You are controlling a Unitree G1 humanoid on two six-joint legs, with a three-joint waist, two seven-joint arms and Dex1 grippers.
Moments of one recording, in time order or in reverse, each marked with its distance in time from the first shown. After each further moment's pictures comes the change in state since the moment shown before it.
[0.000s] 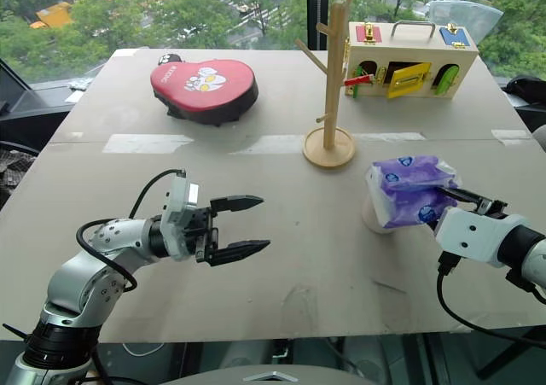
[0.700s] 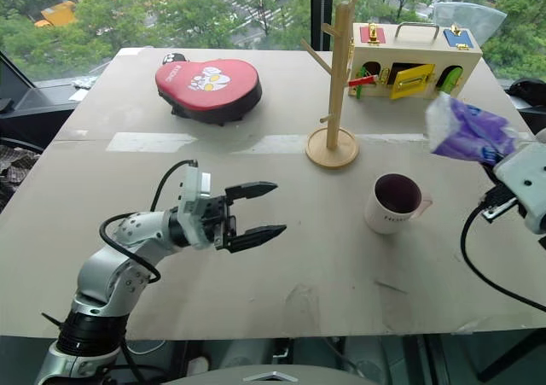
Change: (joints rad) left arm -0.082 -0.130 -0.057 0.035 0.025 -0.037 0.054; right arm -0.190 0.011 -0.136 0.092 0.107 0.406 -0.122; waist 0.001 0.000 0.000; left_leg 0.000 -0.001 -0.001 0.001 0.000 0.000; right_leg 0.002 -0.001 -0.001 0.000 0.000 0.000
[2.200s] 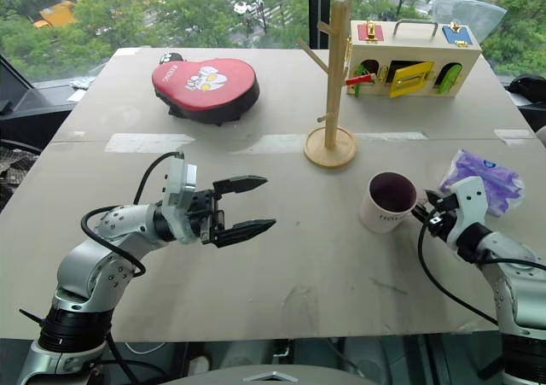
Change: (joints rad) left arm -0.016 0.081 0.060 -0.007 -0.048 0.036 -0.016; right arm -0.131 0.343 0.281 0.366 0.303 -0.069 -0.021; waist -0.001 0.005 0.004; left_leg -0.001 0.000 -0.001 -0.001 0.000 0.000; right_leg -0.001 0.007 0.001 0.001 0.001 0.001
